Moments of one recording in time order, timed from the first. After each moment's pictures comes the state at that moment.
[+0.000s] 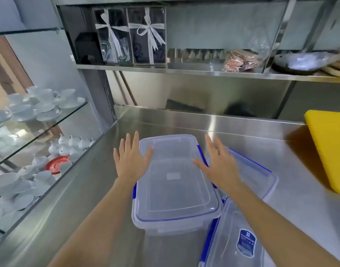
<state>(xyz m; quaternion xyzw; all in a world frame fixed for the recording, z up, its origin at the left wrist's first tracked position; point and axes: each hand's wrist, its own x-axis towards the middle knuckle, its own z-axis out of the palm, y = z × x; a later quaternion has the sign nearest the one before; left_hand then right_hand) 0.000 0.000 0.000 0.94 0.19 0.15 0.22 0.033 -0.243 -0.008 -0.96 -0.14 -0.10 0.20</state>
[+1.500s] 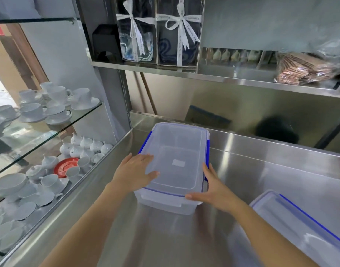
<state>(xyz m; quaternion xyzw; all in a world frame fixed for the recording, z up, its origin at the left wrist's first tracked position) 0.111 0.111 -0.028 0.99 0.07 -0.01 0.09 0.157 -0.147 -0.041 -0.84 -0.21 0.23 0.44</state>
